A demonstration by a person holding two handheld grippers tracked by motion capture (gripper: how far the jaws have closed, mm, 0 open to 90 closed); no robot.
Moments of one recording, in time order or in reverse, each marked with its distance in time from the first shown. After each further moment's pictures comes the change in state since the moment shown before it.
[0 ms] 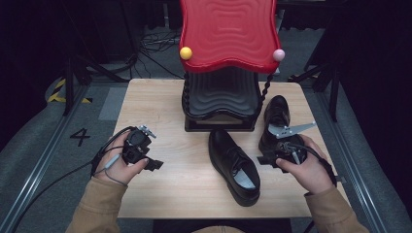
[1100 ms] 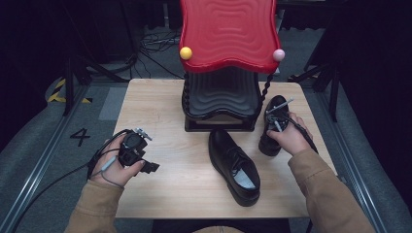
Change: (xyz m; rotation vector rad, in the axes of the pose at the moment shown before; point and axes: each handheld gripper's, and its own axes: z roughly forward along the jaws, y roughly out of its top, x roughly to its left) left arm 0.006 -0.011 0.002 0.021 0.000 -0.034; right arm -0.099 0.039 0.078 0.277 -0.229 0.208
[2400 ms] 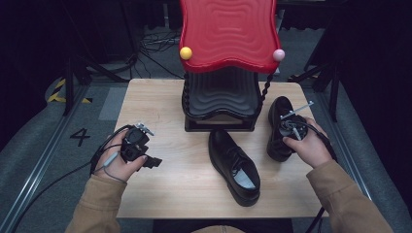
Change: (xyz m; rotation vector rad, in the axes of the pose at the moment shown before) left arm 0.003 0.012 0.000 -0.032 -0.007 0.009; right arm 0.008 -0.040 -0.061 -0.066 0.110 -0.097
